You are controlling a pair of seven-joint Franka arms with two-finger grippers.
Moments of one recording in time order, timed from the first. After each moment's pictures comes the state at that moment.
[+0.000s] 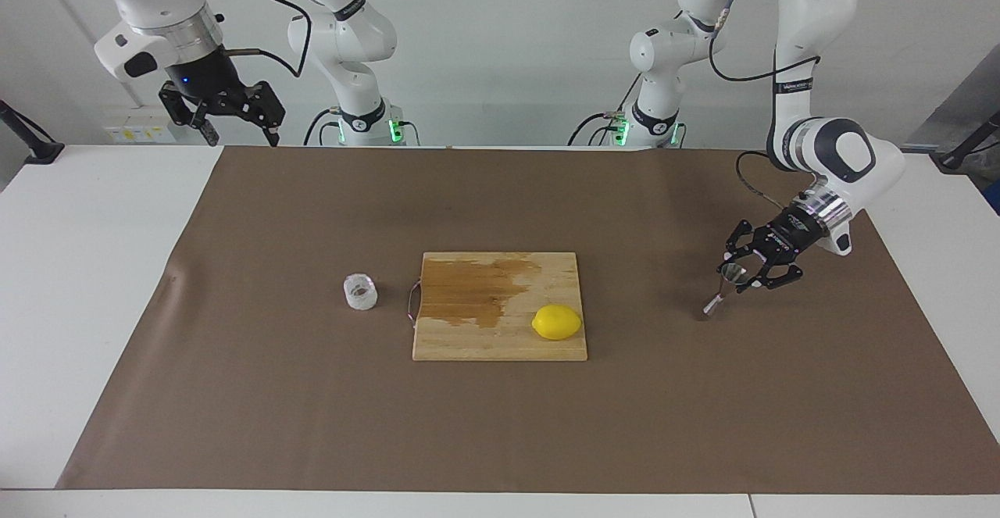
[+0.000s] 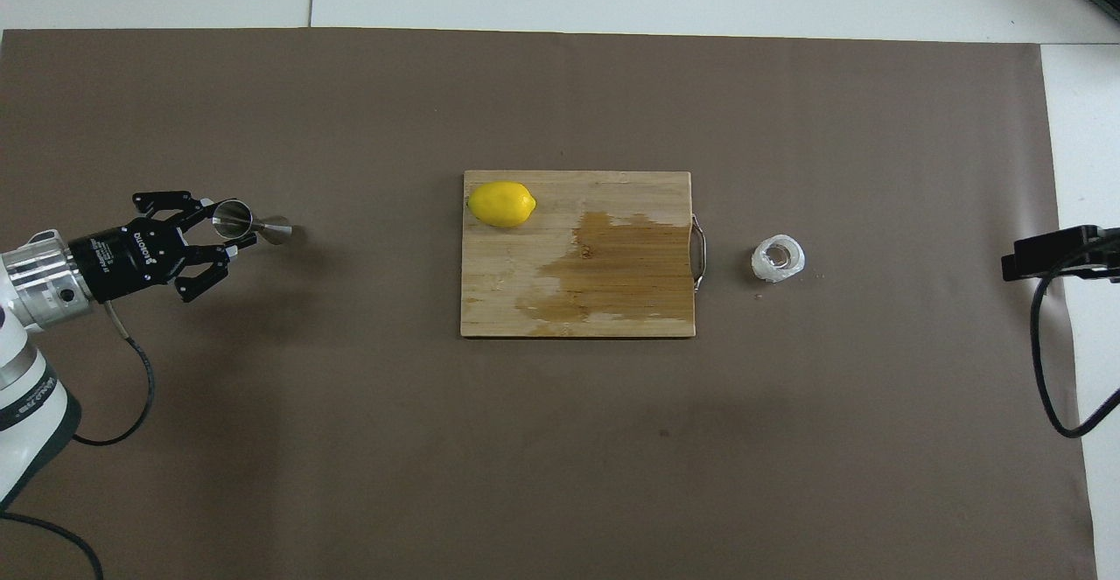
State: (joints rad) left arm 0.31 0.15 -0.12 -2.17 -1.36 2.07 -0.97; right arm -0.03 -0.10 -0.01 -1.61 0.01 1.50 -0.01
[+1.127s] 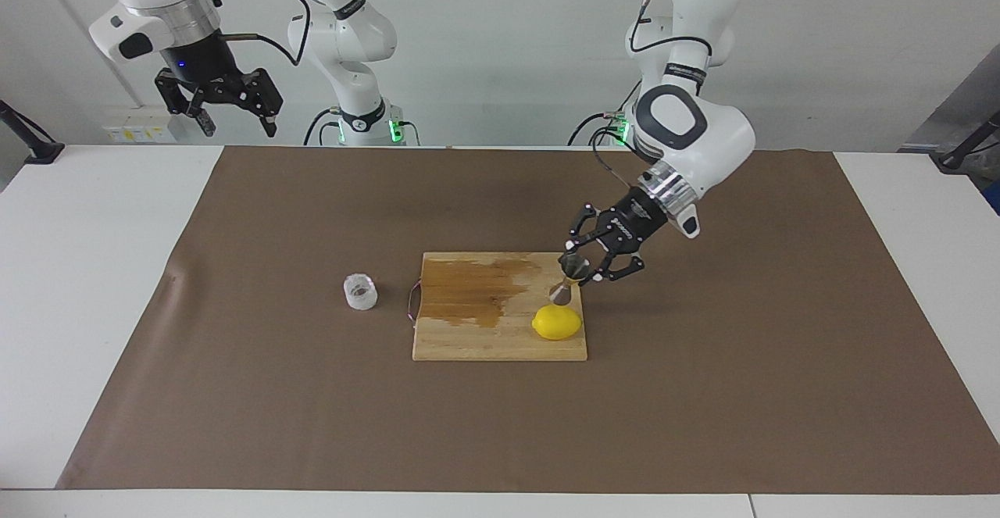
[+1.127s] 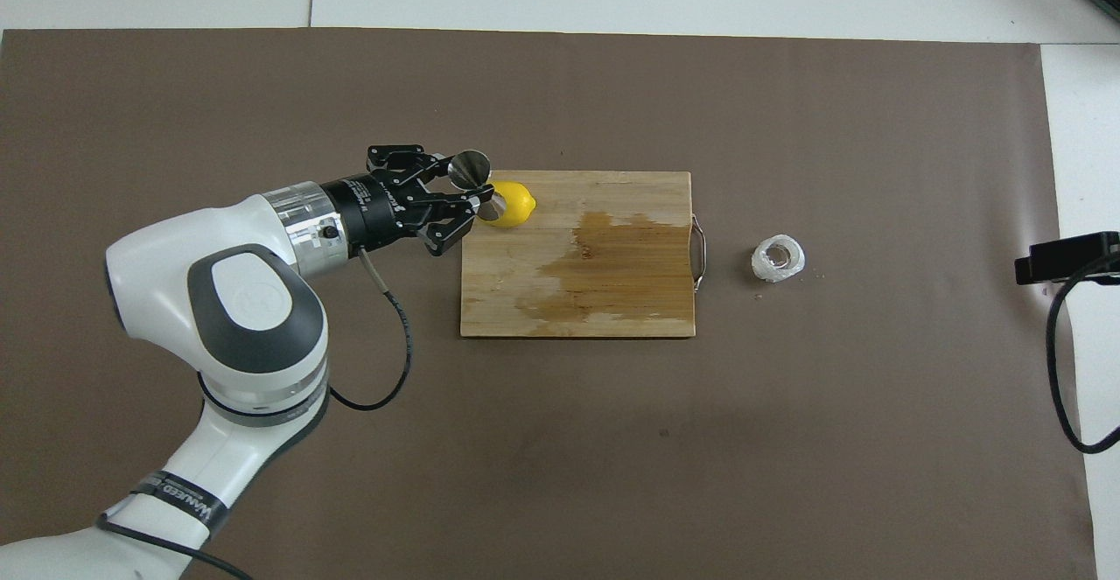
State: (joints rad) left arm -0.28 0.14 -0.28 -2.02 -1.53 2.76 -1.56; right arm -0.03 -0.12 -0.01 -1.61 0.01 1.50 -0.01
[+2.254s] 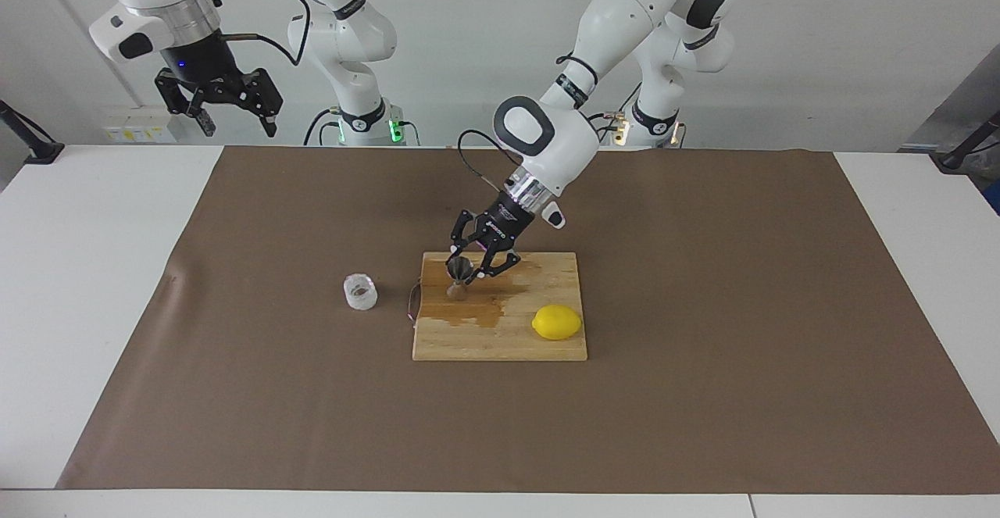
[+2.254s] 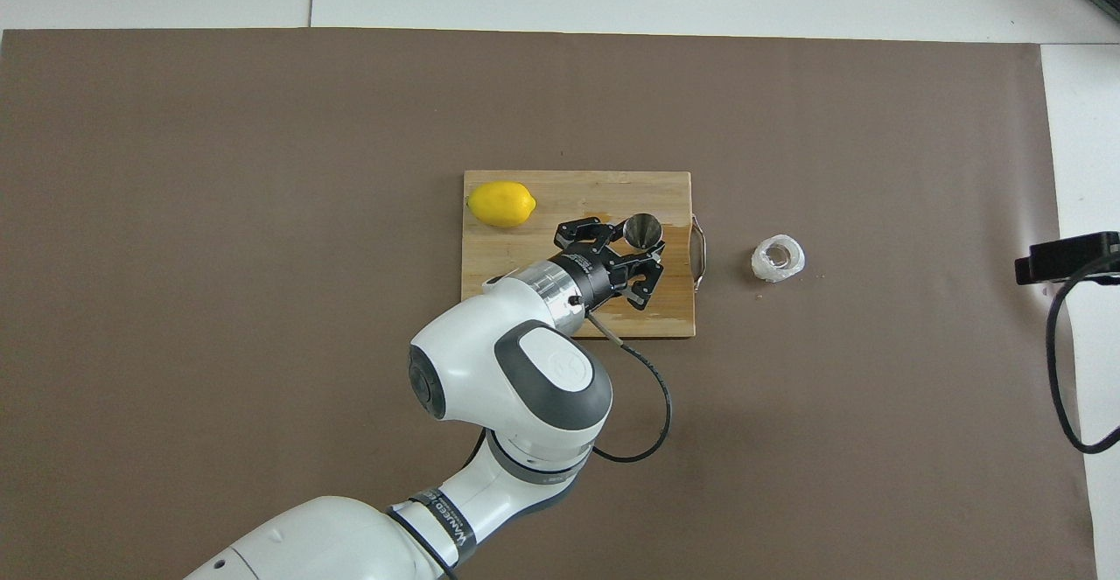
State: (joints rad) left arm -0.48 0.47 -0.46 -1.75 -1.69 3.18 -1.57; right arm -0.03 -0.12 -0.01 -1.61 0.01 1.50 -0.01
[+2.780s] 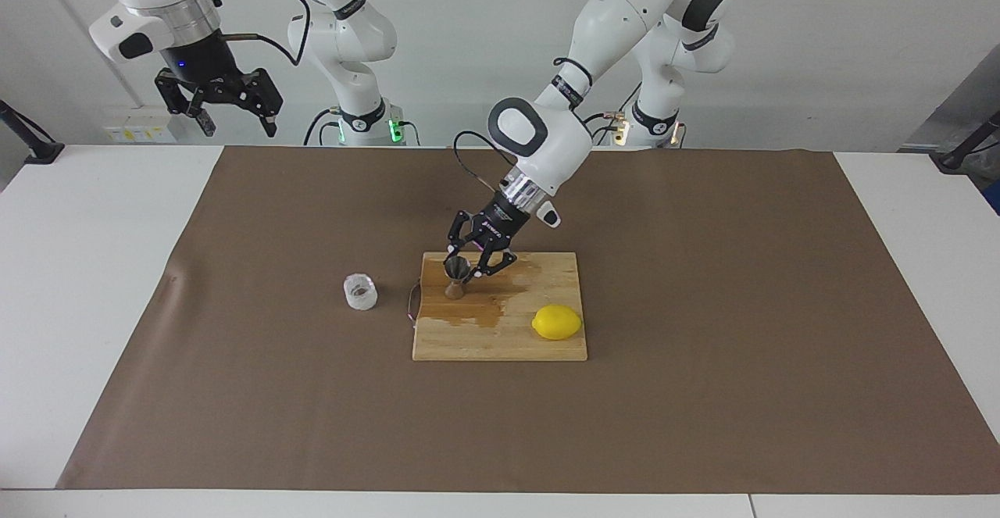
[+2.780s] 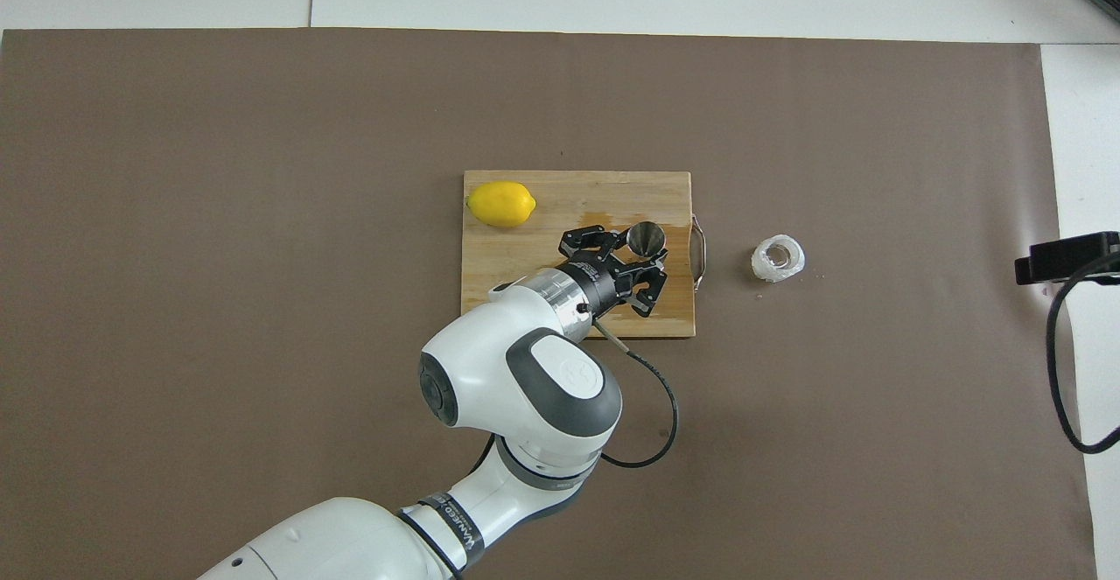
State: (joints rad) left arm -0.49 0.48 -0.46 -1.75 -1.69 3.19 -1.57; right arm -0.03 -0.12 -0.01 -1.61 0.01 1.50 -0.01
